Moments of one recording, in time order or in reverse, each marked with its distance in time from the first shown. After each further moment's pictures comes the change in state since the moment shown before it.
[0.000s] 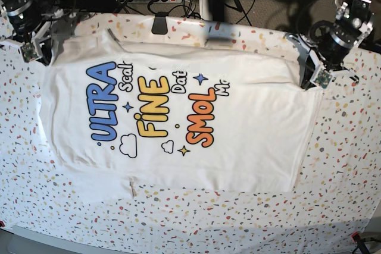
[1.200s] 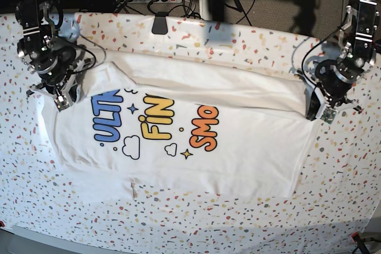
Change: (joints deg) left arm -13.9 1.3 0.1 -12.8 0.5 -2.6 -0.4; right arm 32.7 2.7 -23.0 -31.2 -7.3 -0.2 -0.1
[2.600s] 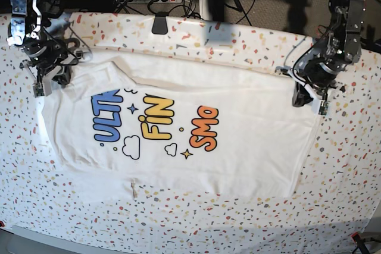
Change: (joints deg) left arm 0.9 5.6 0.0 -5.4 -15.7 1.8 4.6; right arm -6.6 -3.7 11.6 1.5 18.5 4.1 -10.0
